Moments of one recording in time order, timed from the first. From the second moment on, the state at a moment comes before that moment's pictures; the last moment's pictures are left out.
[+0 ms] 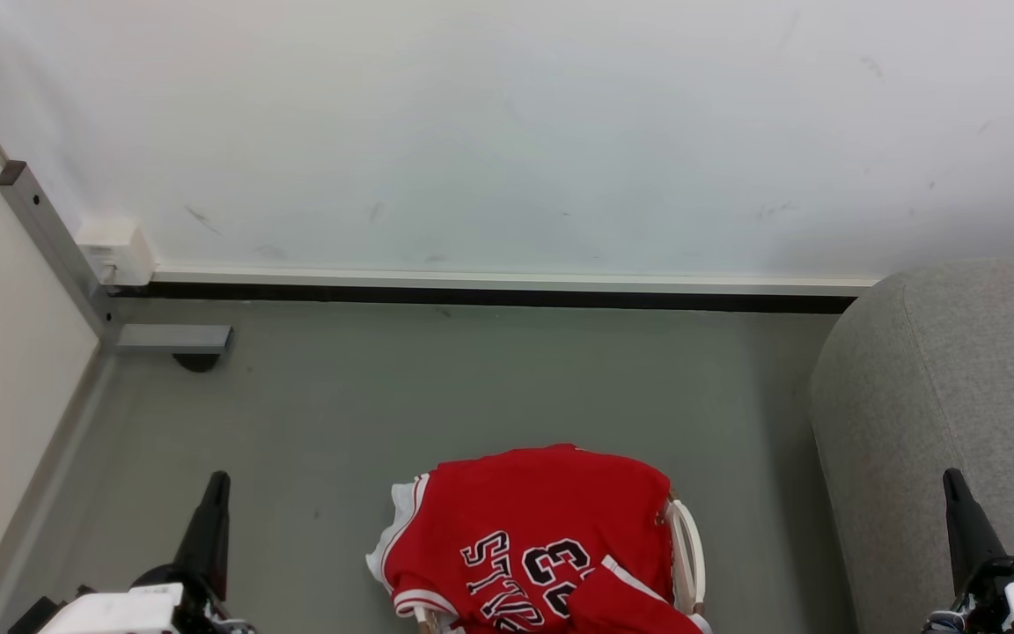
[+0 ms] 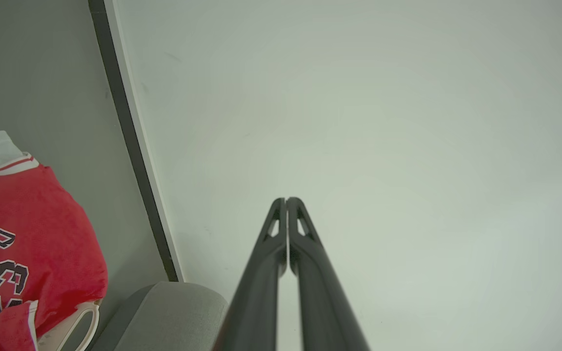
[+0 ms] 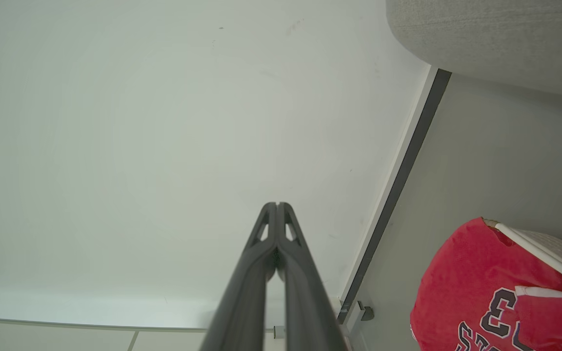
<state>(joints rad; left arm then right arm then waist) -0.10 0.05 0.11 0.25 -1.61 -0.13 0.11 -0.10 -0.05 -0.11 0.25 1.61 0.13 0.11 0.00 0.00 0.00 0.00</state>
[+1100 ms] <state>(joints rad) -0.10 0.05 0.11 0.25 -1.61 -0.13 0.11 -0.10 -0.05 -0.11 0.25 1.61 0.13 0.11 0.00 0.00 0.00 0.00</state>
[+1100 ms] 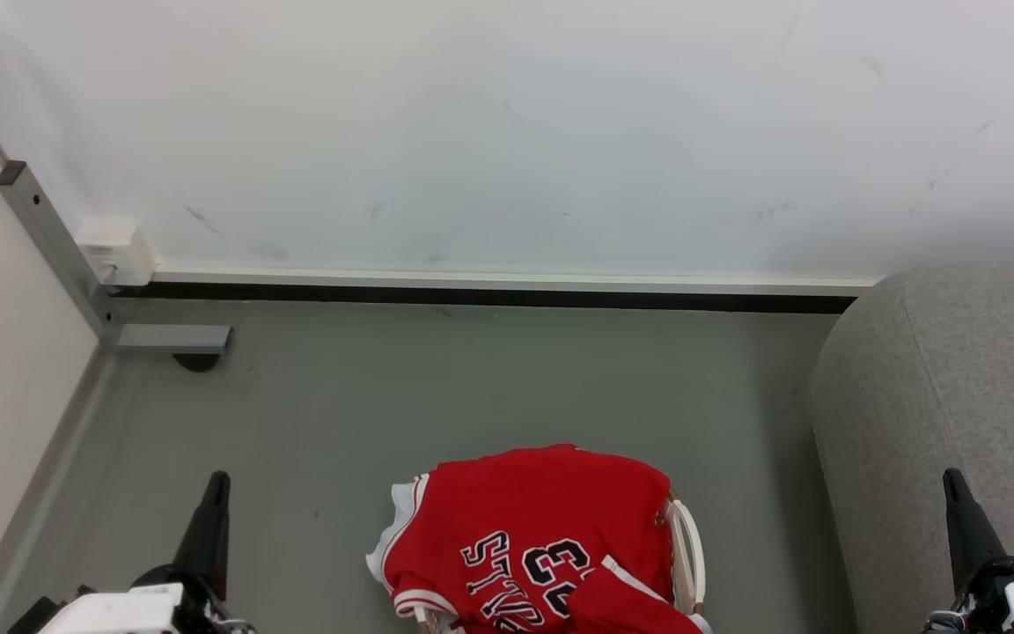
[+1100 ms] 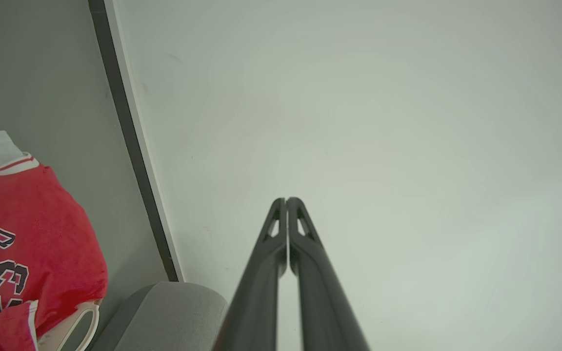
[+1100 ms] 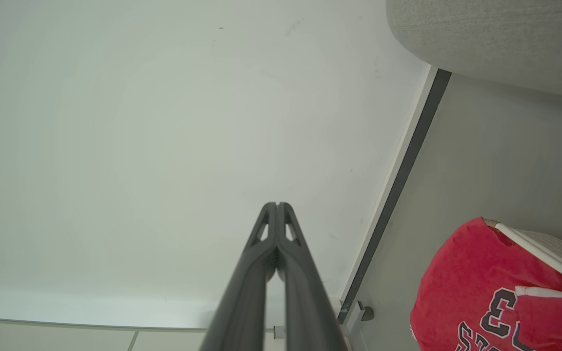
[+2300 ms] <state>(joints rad) -0.07 0.04 0.09 0.21 -1.38 -0.13 0.01 -0.07 -0.05 -0.01 0.19 1.41 0.13 0.01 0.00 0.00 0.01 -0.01</state>
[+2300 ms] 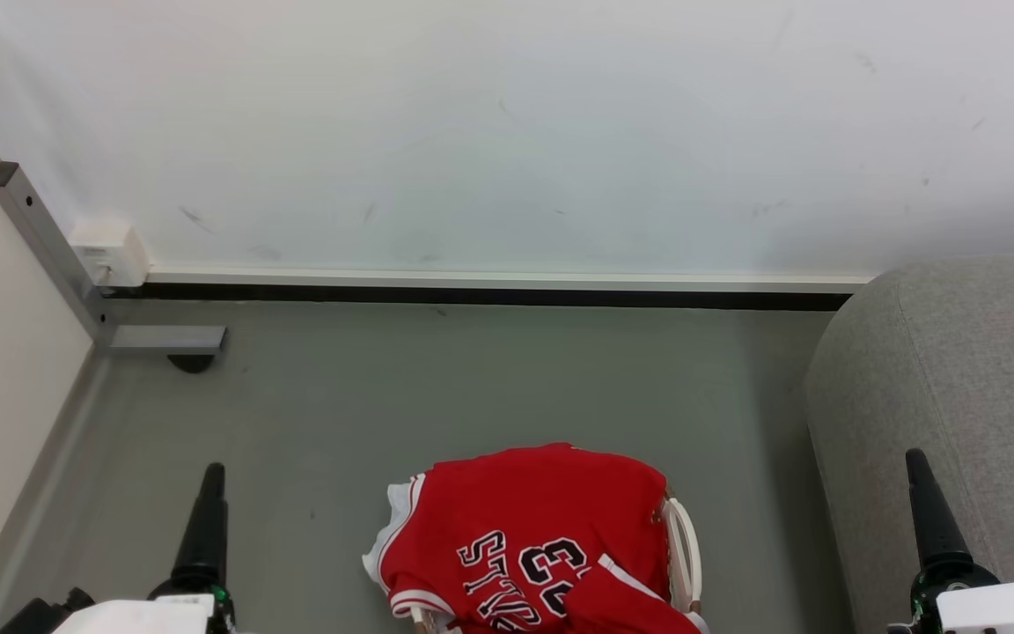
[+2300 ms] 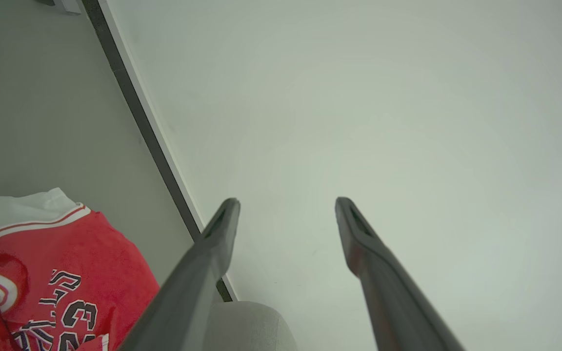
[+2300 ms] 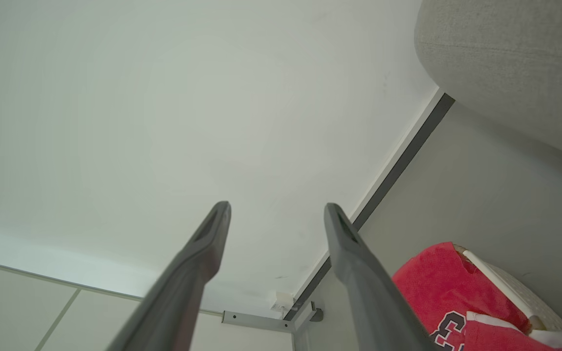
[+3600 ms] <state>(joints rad) -0.07 0.08 -0.02 0.15 -0.61 0.00 -0.12 -0.08 -0.07 0.10 0.19 0.67 0.13 -0.12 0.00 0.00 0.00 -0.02</state>
